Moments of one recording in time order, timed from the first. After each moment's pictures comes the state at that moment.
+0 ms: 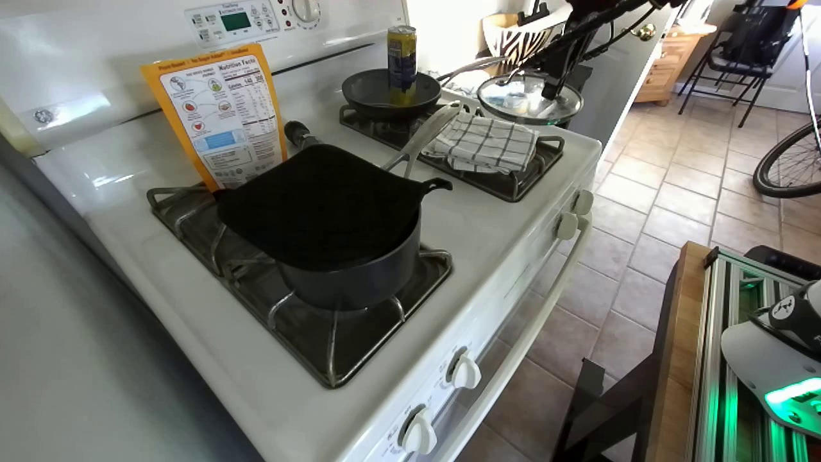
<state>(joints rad) -0.05 -0.39 -0.03 -2.44 -0.08 2.19 -0.03</state>
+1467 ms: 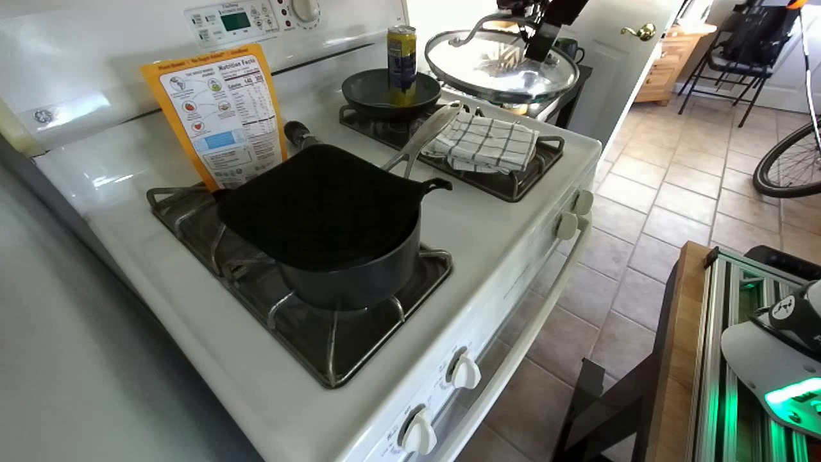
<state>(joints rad) 0.17 -0.49 0.09 -2.30 -0.02 2.04 -0.16</state>
